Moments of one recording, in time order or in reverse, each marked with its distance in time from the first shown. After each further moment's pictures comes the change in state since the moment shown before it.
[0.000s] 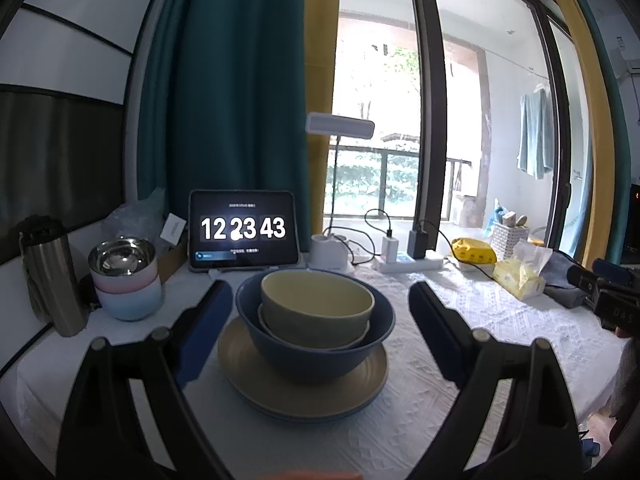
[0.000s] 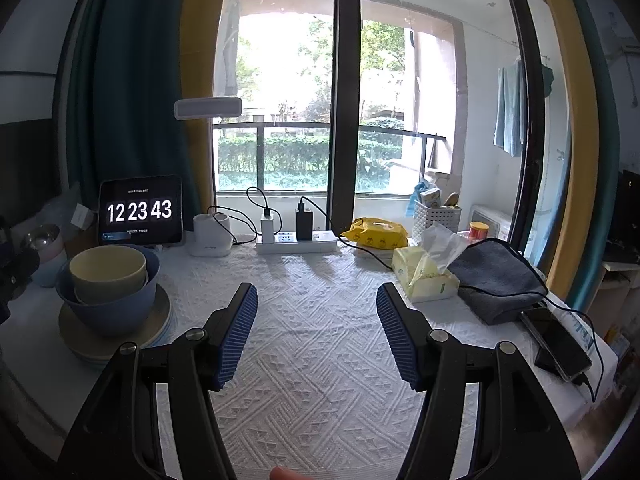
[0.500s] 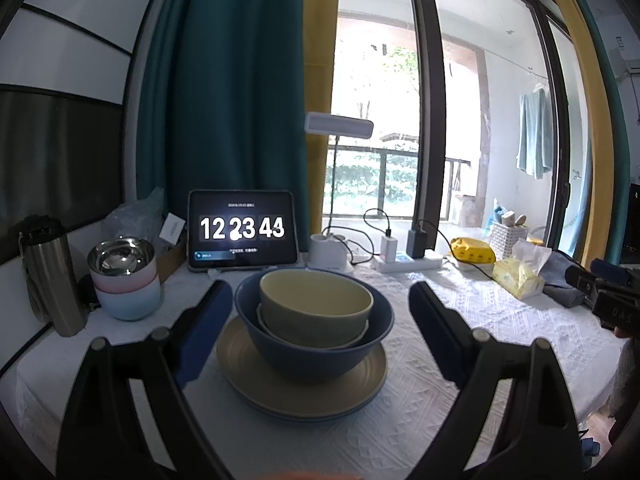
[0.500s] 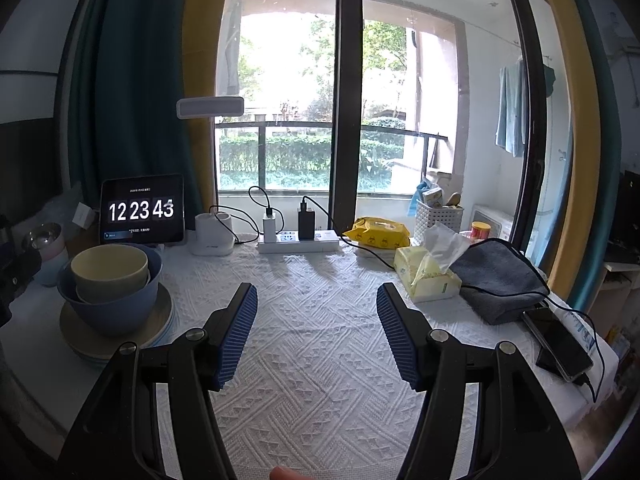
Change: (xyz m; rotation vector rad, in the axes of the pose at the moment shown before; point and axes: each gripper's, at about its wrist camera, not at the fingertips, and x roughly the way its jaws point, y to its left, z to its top) left arm 0.000 0.000 0.000 -0.001 0.000 0.000; right arm 0.001 0.000 -0.001 0.001 0.004 0.008
